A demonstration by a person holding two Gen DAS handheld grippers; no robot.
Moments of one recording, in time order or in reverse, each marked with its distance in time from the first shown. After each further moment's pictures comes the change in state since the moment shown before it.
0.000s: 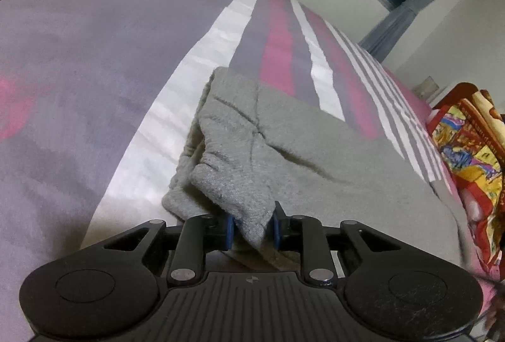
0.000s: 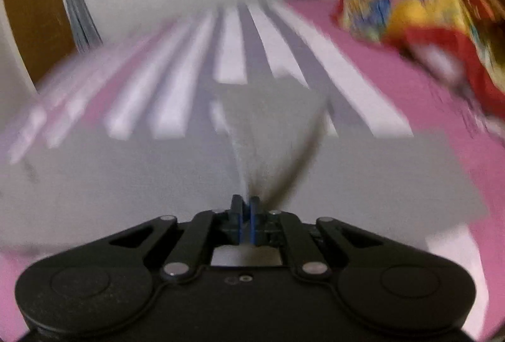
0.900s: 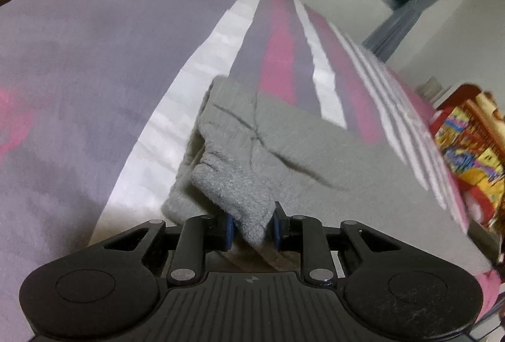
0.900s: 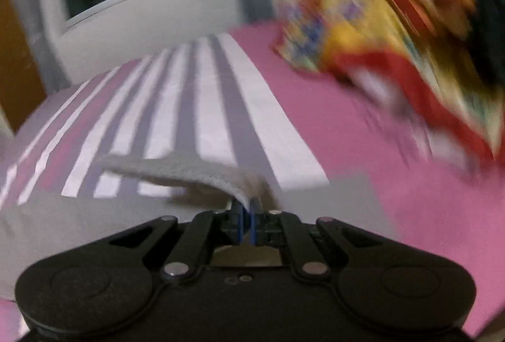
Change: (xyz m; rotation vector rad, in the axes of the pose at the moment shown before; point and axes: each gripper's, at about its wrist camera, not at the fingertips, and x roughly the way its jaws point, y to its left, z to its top) left arm -0.002 -0.010 0.007 0.009 0.015 0.034; right arm -0.047 -0.121 0.019 0.275 -0.166 0.022
